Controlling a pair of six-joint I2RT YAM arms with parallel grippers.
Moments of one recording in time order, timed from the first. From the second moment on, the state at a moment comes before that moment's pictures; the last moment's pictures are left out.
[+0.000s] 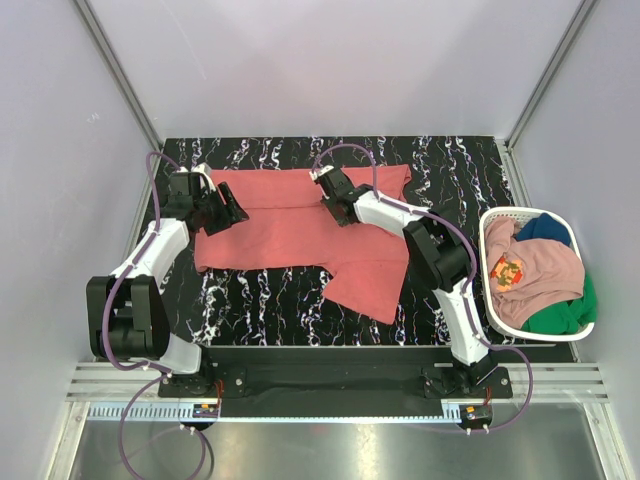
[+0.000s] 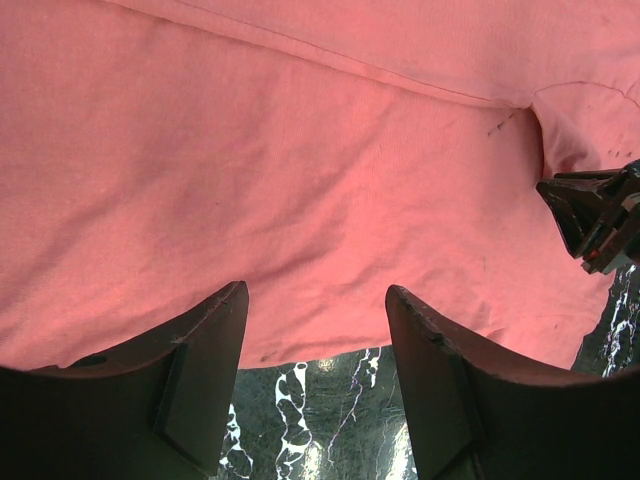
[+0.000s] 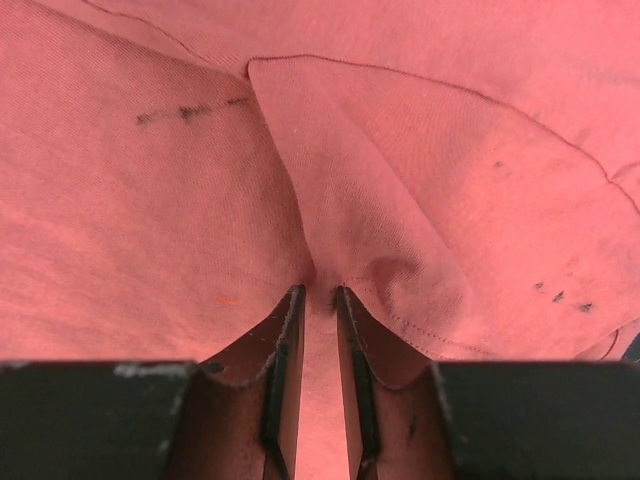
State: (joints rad) left arm 0.01 1.47 1.01 -0.35 0.29 -0.44; right arm 0.63 2.24 1.70 -0.42 0.32 -0.07
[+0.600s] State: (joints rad) left arm 0.01 1.47 1.01 -0.35 0.29 -0.44; right arm 0.63 2.25 1.76 -0.54 0.29 -0.06
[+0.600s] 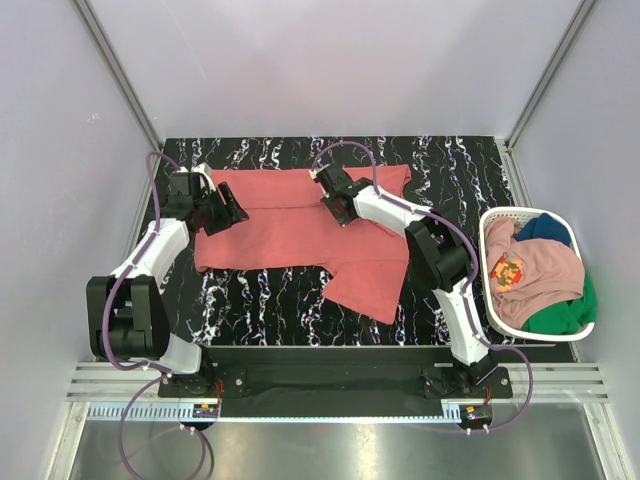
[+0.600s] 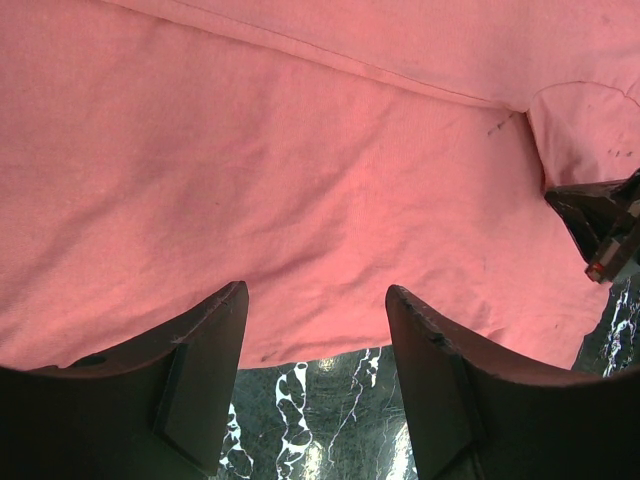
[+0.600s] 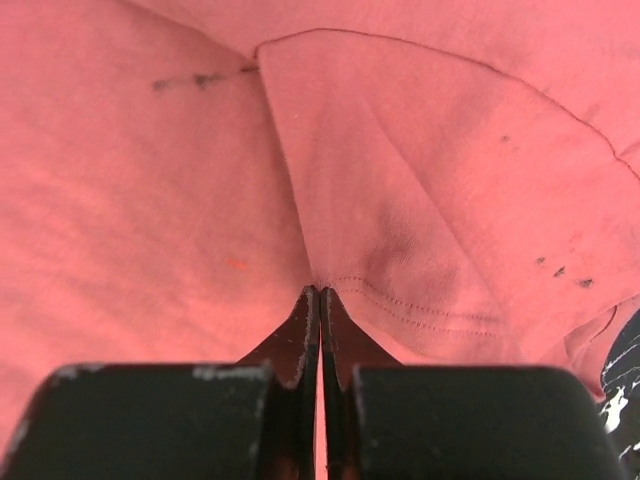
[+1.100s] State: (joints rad) left arm 0.01 1.47 1.01 -0.35 0.30 -0.44; right arm 0.63 2.24 1.82 -0.66 0.13 0.04
